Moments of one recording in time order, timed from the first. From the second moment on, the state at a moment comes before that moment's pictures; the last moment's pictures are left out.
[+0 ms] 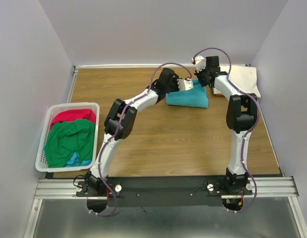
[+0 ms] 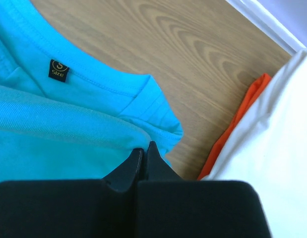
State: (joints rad) left arm -0.60 2.38 1.92 0.02 0.14 0.92; right arm 0.13 2.24 1.83 -0.34 -0.10 -0.49
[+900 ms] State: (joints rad) left arm -0.61 1.88 1.27 0.27 0.27 0.94; right arm 0.13 1.71 1.33 -0.28 -0.32 -0.50
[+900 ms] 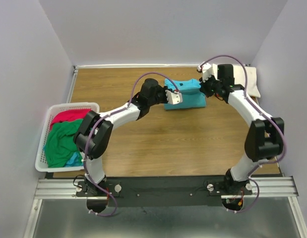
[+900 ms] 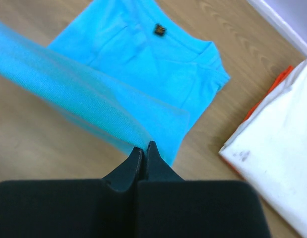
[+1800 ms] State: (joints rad) left arm -0.86 1.33 0.82 0.17 0.41 0.74; right arm 0.14 0.95 0.89 -0.77 -0.46 -0.66
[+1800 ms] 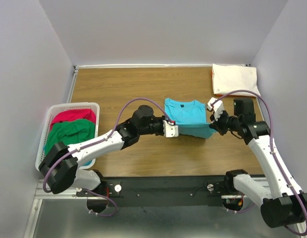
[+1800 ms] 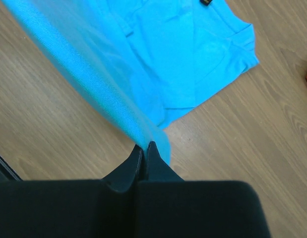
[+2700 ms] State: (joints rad) left arm -0.63 1.90 1.35 0.15 0.42 0.86; right arm 0.10 1.58 1.25 -0.46 -0.29 -0.60
